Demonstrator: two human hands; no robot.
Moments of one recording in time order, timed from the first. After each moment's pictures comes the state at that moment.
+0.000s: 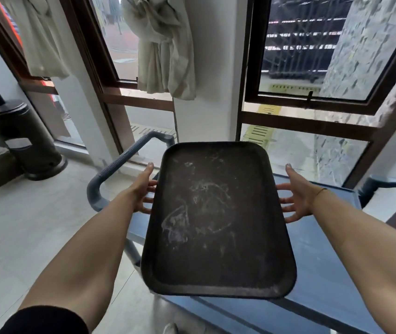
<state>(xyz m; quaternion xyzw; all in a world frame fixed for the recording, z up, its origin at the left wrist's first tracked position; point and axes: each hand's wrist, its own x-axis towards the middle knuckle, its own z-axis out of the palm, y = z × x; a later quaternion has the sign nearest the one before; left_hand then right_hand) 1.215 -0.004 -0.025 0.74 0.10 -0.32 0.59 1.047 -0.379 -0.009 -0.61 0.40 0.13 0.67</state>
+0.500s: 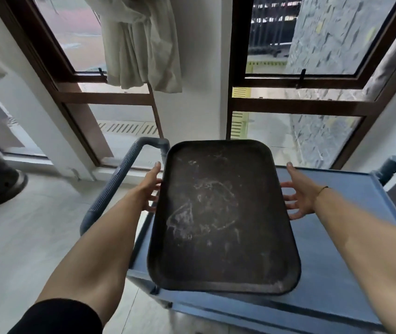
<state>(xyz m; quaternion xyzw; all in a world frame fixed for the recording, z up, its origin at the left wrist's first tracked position) 1.387 -0.005 -0.049 0.77 0.04 -0.40 0.49 1.155 -0.330 -0.039 -0.54 0.49 0.09 0.68</state>
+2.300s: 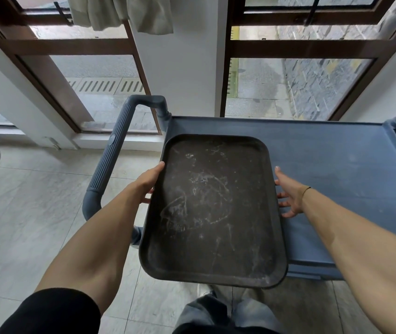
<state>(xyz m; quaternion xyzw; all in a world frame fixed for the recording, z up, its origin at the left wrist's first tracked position) 1.421 0.040 -0.145 0.81 0.01 -0.45 0.38 1.170 -0.247 -0.145 -0.52 0.58 0.14 0.61</state>
